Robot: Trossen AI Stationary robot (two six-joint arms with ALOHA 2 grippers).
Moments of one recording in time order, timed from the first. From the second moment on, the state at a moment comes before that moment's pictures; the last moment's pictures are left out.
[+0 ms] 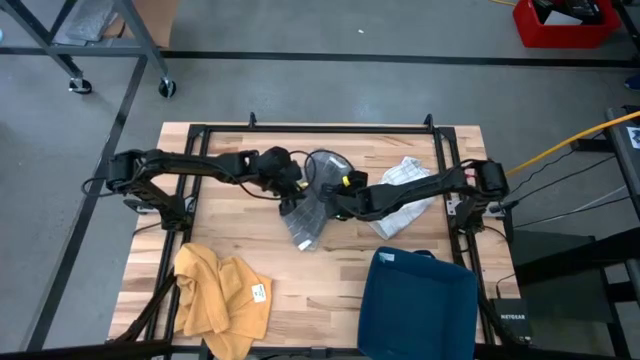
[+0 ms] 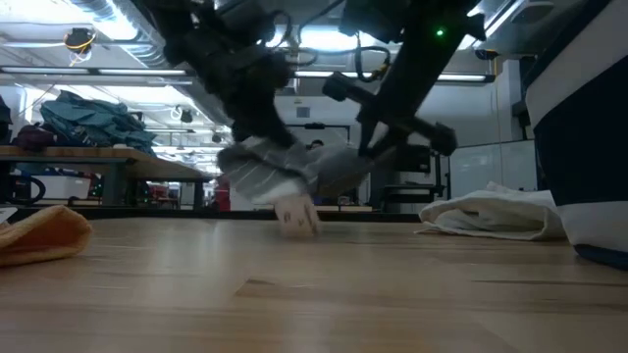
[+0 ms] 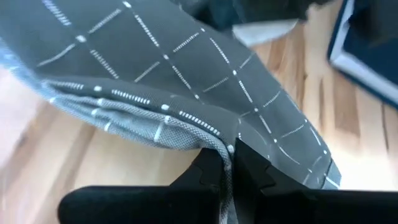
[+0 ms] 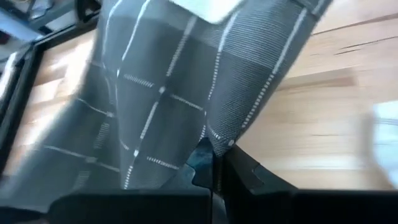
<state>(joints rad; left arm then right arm) 0.25 1.48 0.93 -0.21 0.20 -0.15 0.07 1.78 1.18 -0.50 0.69 1.62</state>
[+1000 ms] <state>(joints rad) 0.18 1.97 1.53 -0.12 0.27 -0.12 0.27 1.62 1.18 -1.40 0.66 2.23</state>
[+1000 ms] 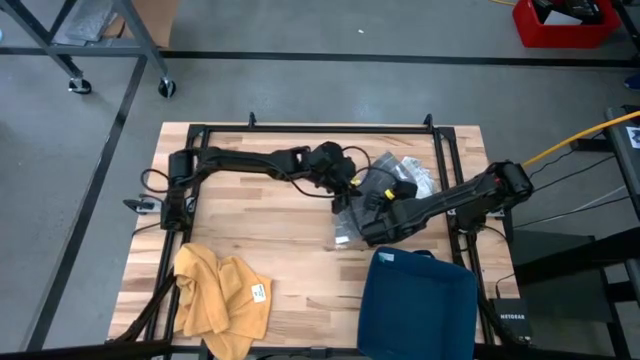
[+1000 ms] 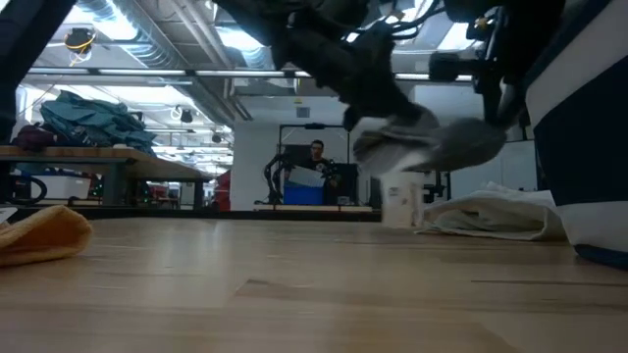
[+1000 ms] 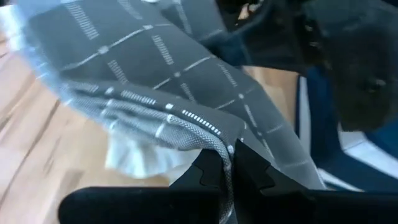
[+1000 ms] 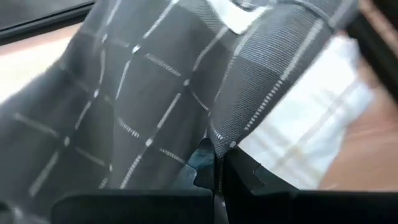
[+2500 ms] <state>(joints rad) 0.22 2.32 1.79 -0.03 0.28 -0.08 0.25 1.21 0.72 -1.32 0.60 2.17</state>
